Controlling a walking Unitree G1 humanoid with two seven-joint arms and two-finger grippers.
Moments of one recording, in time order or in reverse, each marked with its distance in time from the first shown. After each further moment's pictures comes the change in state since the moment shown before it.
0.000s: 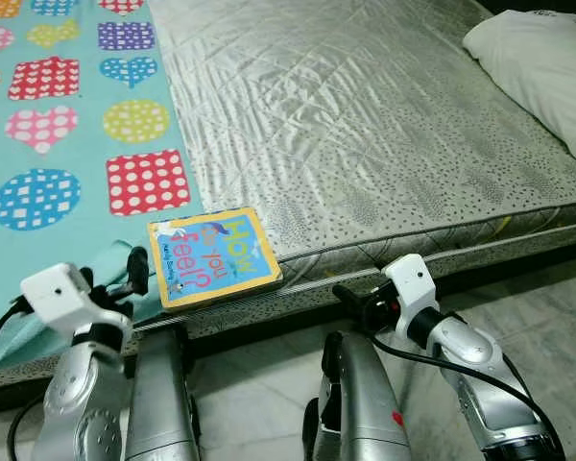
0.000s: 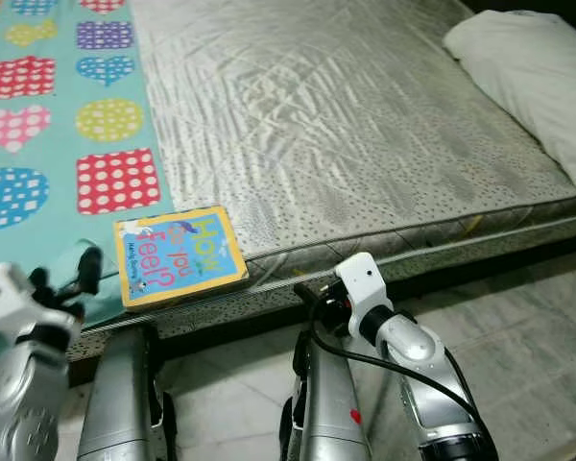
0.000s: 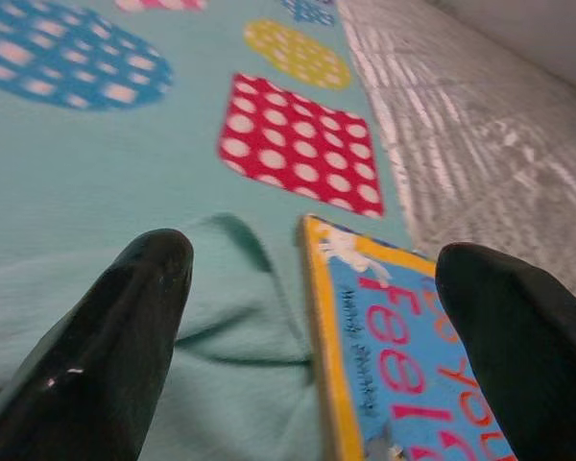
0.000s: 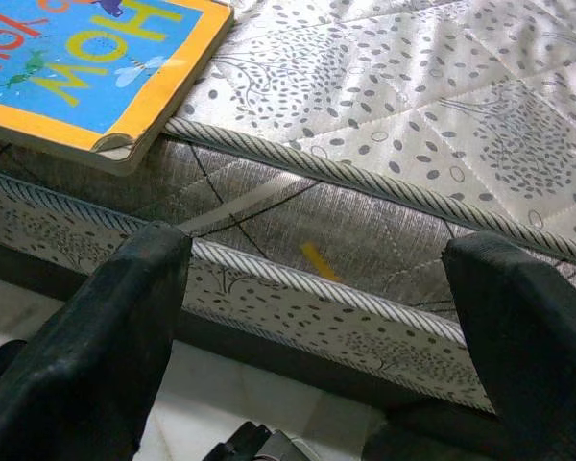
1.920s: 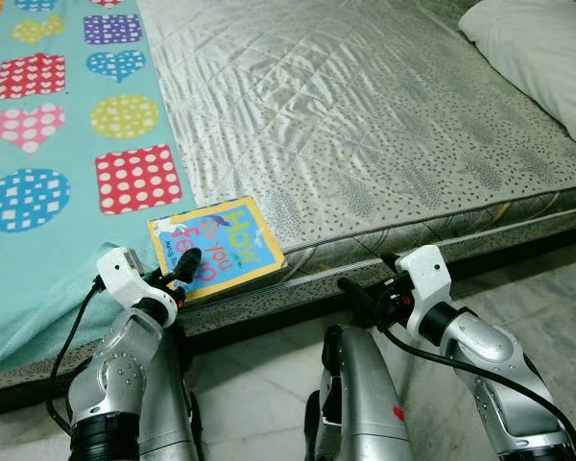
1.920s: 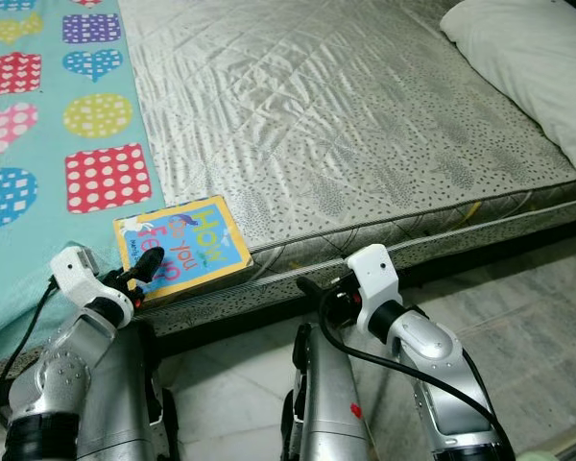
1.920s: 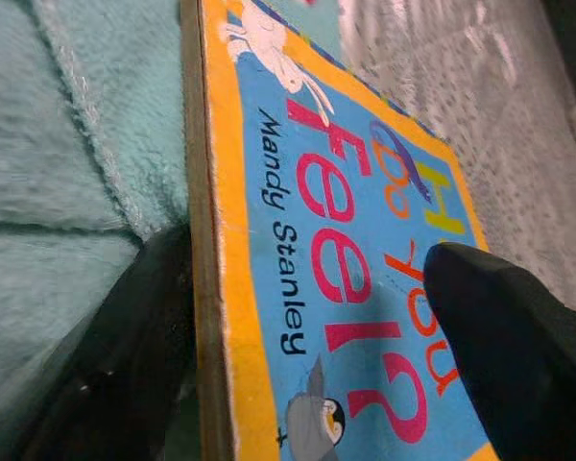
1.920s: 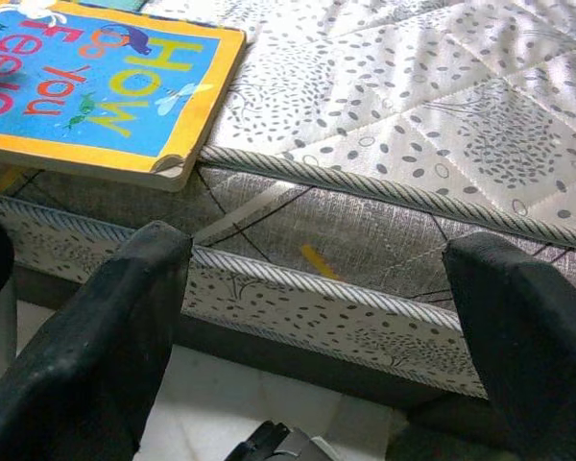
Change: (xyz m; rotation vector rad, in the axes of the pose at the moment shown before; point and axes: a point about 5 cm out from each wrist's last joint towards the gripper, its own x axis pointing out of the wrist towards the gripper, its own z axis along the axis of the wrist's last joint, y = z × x) left arm 0.047 -0.018 -0.049 -0.297 0.340 -0.155; right arm -0.012 -0.003 0.019 0.049 -0.035 0.016
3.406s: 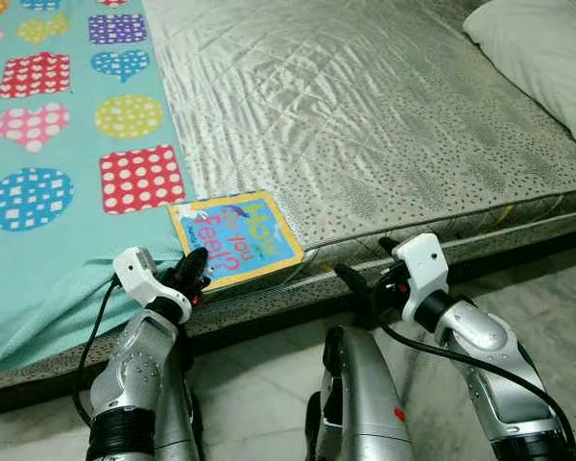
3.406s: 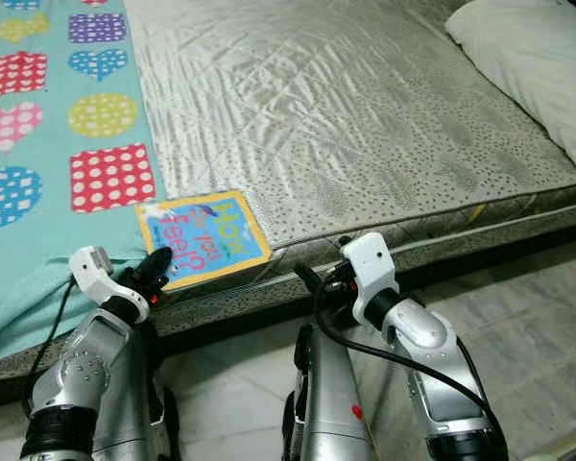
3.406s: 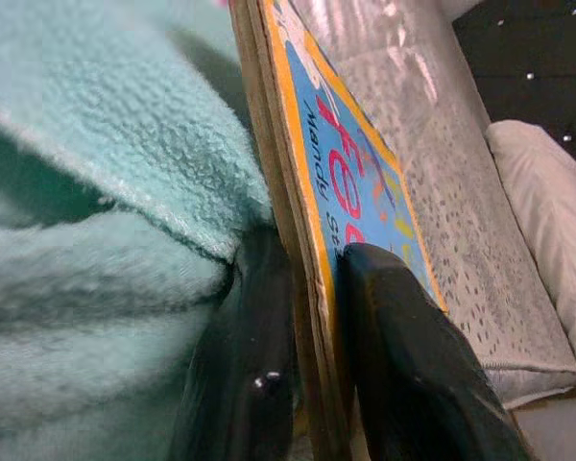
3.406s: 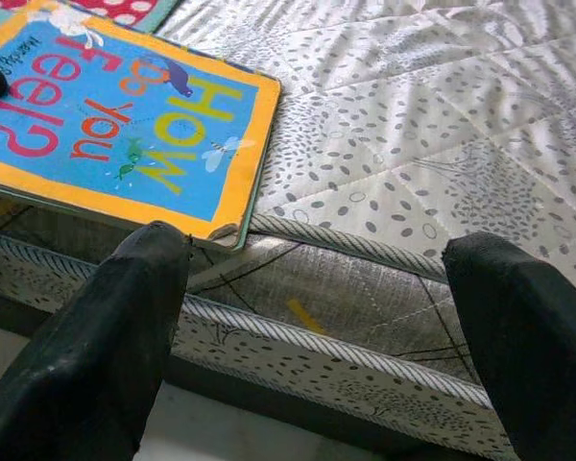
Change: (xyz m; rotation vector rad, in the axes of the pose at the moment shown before) left arm 0.007 -0.007 -0.008 0.008 -0.082 -0.128; right arm 0.009 -0.002 0.012 -0.054 -0.065 -0.008
